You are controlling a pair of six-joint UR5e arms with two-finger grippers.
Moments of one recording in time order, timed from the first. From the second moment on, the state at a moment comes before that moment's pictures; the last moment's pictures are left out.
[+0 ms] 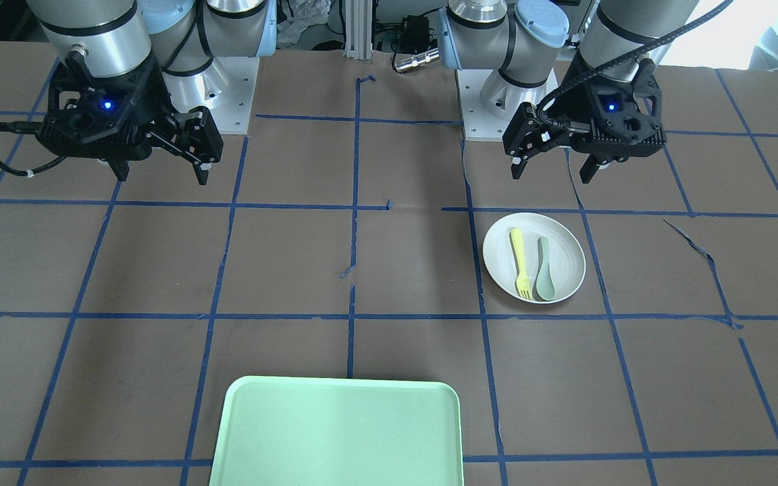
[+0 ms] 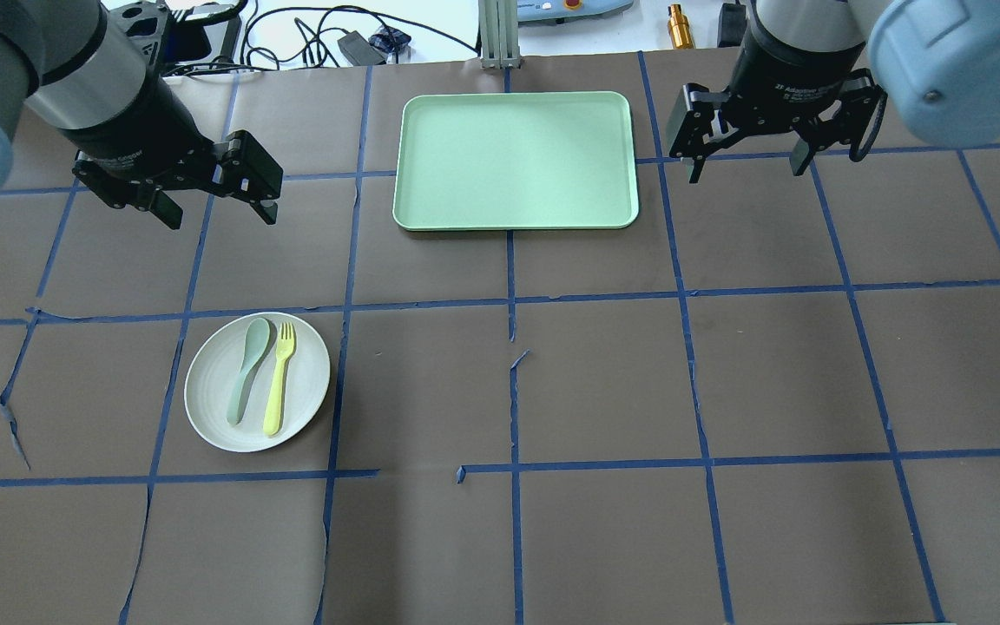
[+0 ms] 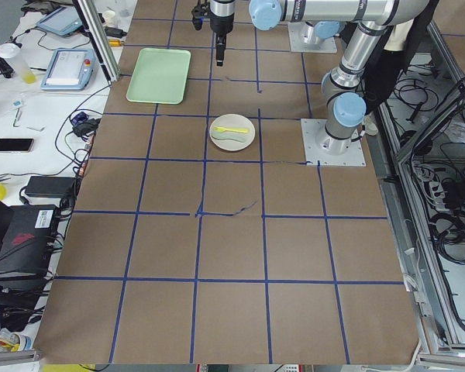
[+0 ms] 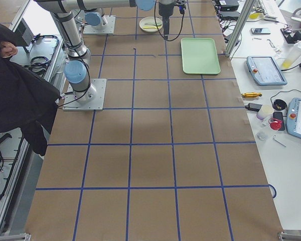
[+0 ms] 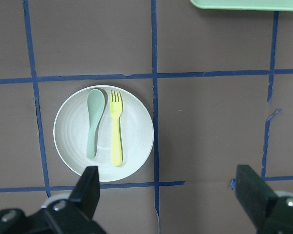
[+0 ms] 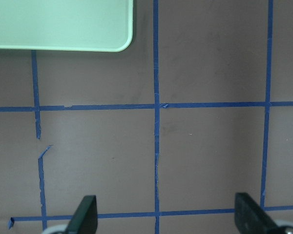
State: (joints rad) left arm -1.53 -1.52 -1.63 -1.51 1.53 0.05; right arm 1.63 -1.54 1.51 -1.58 -1.62 0.07
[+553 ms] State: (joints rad) left arm -1.51 -1.55 -1.65 -1.50 1.53 0.07; right arm 1.63 -1.54 1.51 -1.55 -1.61 0.07
